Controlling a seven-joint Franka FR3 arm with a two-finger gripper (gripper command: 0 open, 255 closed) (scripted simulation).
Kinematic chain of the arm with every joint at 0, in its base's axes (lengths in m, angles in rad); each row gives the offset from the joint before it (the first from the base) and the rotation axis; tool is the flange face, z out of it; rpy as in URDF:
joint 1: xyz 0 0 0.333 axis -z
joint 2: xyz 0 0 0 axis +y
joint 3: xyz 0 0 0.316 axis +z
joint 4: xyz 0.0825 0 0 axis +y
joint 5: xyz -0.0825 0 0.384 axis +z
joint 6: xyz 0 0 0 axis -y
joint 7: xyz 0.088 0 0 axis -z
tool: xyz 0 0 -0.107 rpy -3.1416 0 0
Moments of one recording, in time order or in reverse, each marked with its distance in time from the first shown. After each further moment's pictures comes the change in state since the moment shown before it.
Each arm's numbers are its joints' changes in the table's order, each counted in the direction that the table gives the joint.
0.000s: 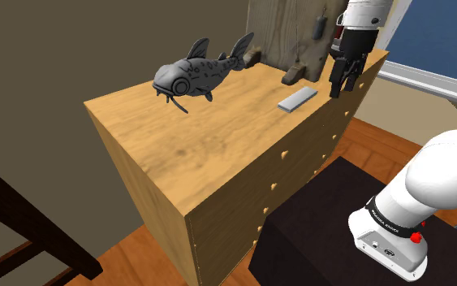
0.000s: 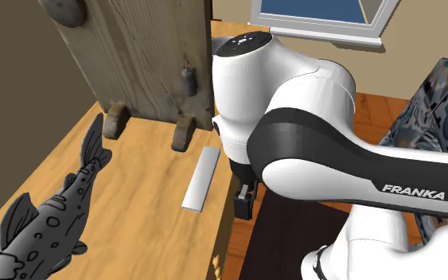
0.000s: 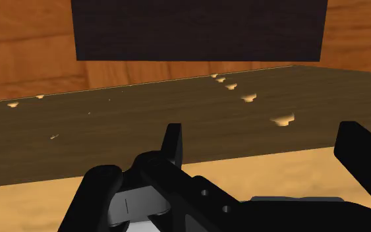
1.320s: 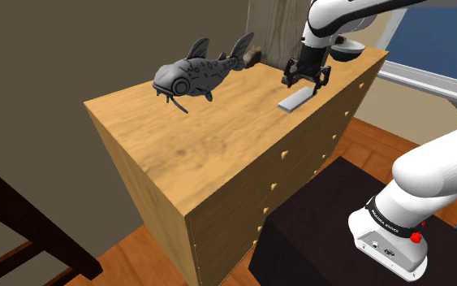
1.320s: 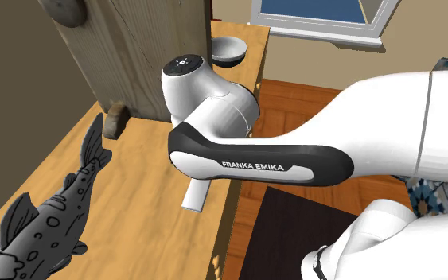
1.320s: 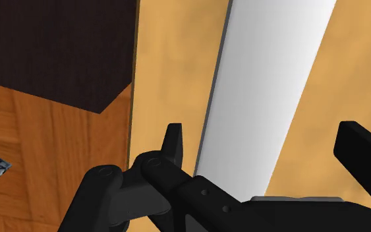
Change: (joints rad) arm 0.341 0.419 0.229 -0.099 -0.004 0.477 1.146
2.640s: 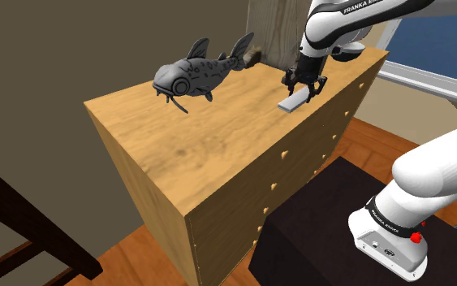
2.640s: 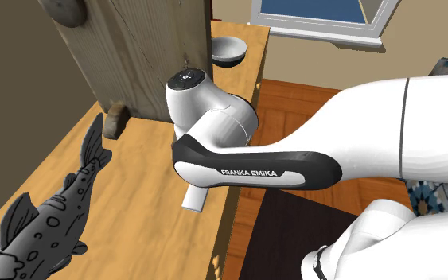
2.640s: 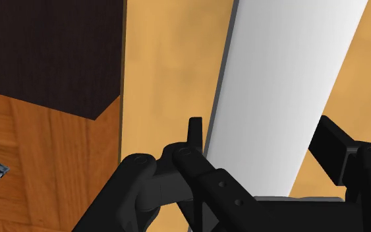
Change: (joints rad) arm 0.002 0.022 0.004 0.055 -0.002 0.078 0.009
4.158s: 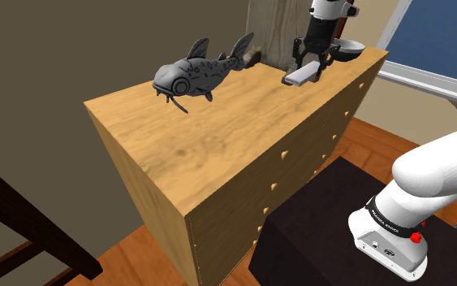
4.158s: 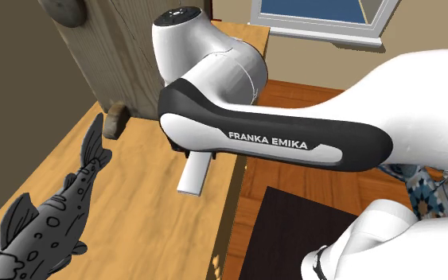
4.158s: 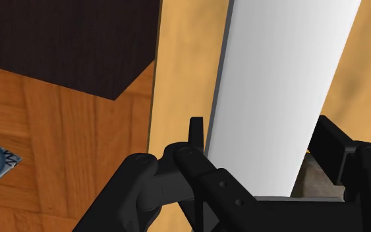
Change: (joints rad) arm 0.003 -0.059 -0.016 -0.216 0.001 -0.275 -0.009
